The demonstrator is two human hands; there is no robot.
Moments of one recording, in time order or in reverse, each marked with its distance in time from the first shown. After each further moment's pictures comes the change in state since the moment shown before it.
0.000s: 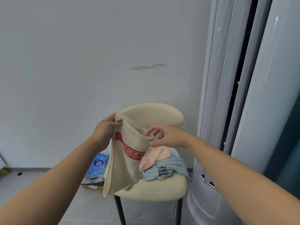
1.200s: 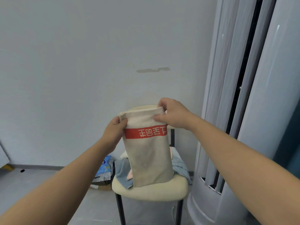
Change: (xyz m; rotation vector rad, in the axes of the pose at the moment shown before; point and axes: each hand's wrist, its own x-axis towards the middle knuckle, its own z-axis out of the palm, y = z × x) left_hand -0.004 -0.014 0.003 0.109 0.139 0.024; right_hand 0.001 -0.069 -0.039 -0.154 0.331 -0.042
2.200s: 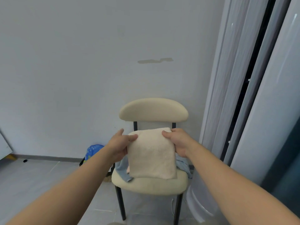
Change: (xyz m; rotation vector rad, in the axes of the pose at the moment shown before) left_hand 0.000 -0.064 0.016 -0.204 -0.105 -0.463; right_hand -0.023 0.093 0.096 0.915 -0.004 0.653
